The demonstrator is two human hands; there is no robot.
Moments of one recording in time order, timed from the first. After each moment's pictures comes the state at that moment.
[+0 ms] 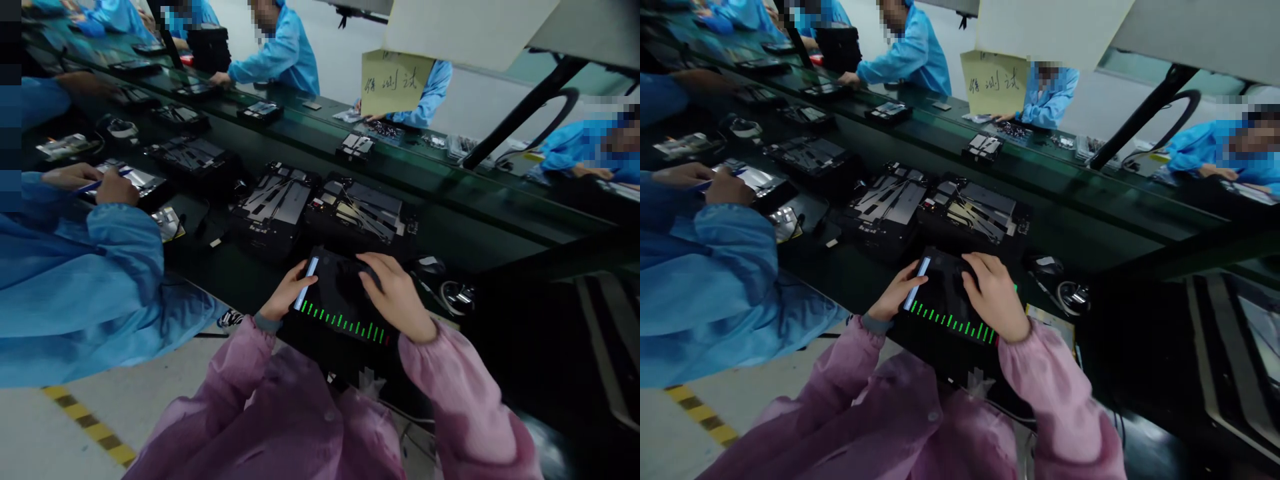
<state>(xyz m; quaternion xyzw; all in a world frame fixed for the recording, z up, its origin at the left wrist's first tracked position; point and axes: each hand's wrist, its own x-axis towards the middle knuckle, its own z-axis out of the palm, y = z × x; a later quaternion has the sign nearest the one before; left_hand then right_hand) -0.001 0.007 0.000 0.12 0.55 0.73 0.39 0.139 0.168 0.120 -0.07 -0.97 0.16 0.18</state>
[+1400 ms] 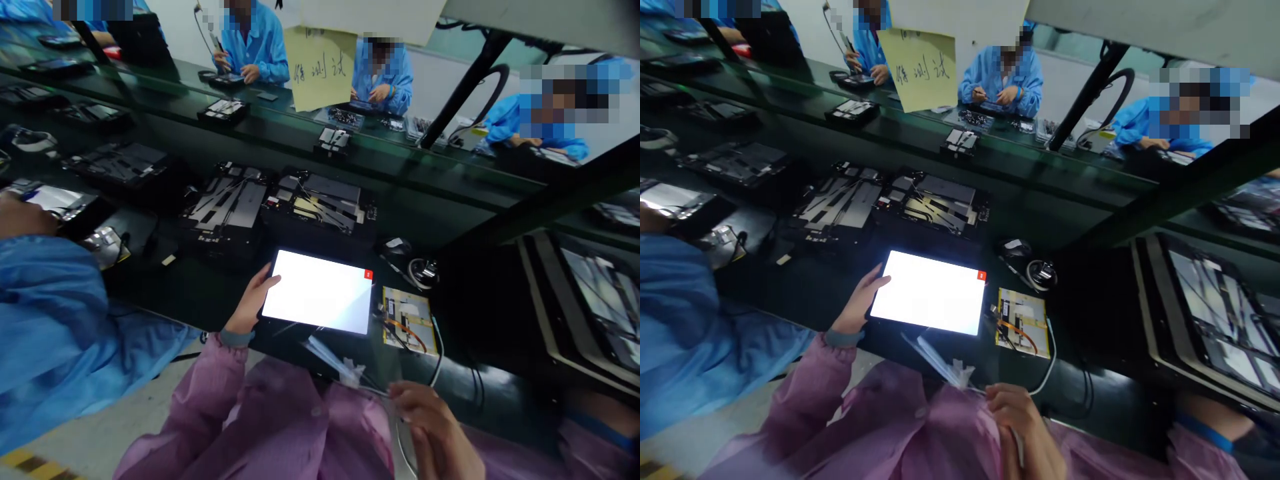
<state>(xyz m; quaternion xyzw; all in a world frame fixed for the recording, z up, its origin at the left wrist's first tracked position) 0.005 0.004 0.001 -0.04 0.60 0.70 0.38 0.336 0.092 0.101 -0.21 -0.88 0.31 0.30</state>
